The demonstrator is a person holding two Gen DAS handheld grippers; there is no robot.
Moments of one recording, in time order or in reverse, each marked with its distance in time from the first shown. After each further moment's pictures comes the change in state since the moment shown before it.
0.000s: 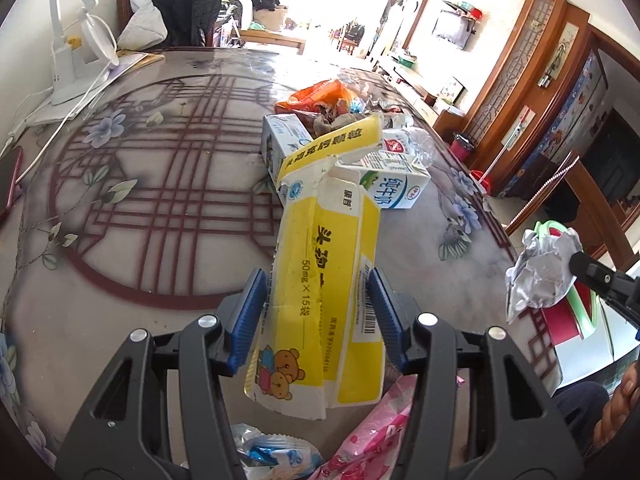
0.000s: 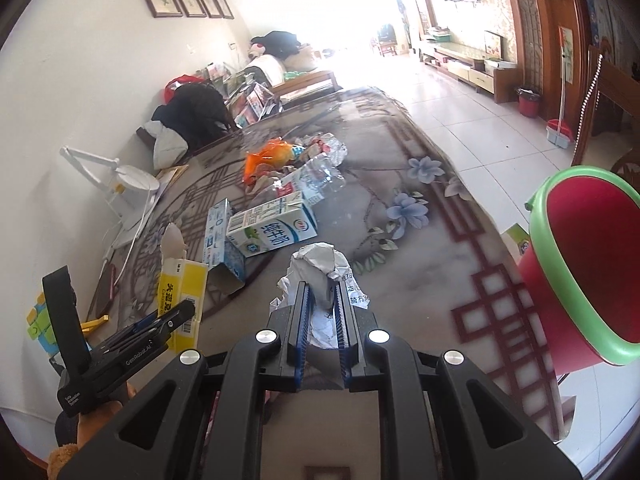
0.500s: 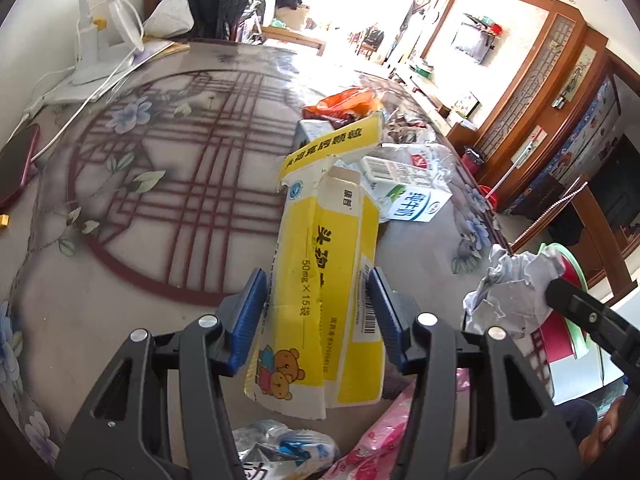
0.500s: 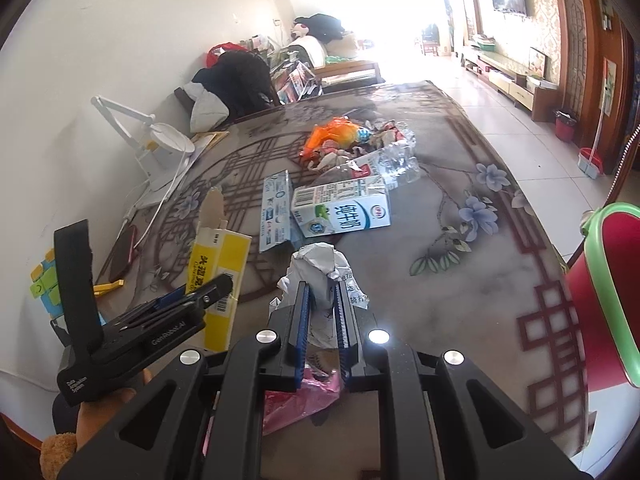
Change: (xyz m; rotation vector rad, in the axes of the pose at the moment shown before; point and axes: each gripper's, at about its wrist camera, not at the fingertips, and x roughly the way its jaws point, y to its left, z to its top) left arm -0.010 0.024 0.005 -0.086 -0.011 0.006; right arm 0.025 0.069 -0.007 -0.146 0.053 0.053
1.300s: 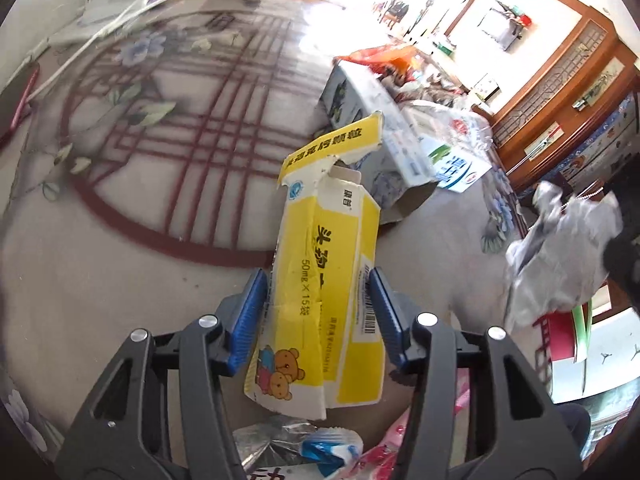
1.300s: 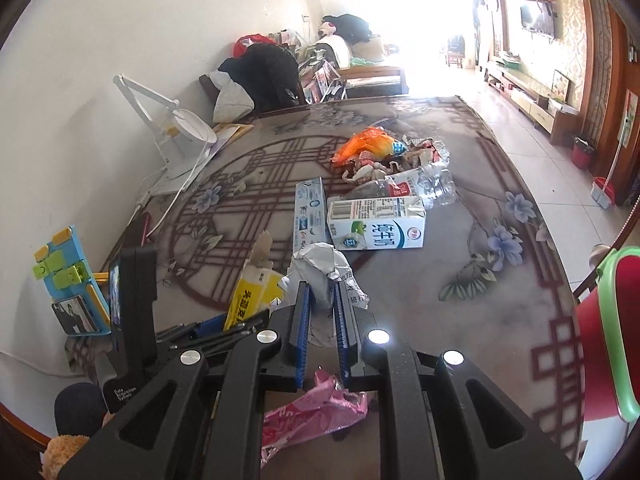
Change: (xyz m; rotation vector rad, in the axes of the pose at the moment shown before) left arm 0.028 0.026 -0.013 -0.094 0.137 0.015; right arm 0.007 0.035 0.014 -0.100 0.010 0.029
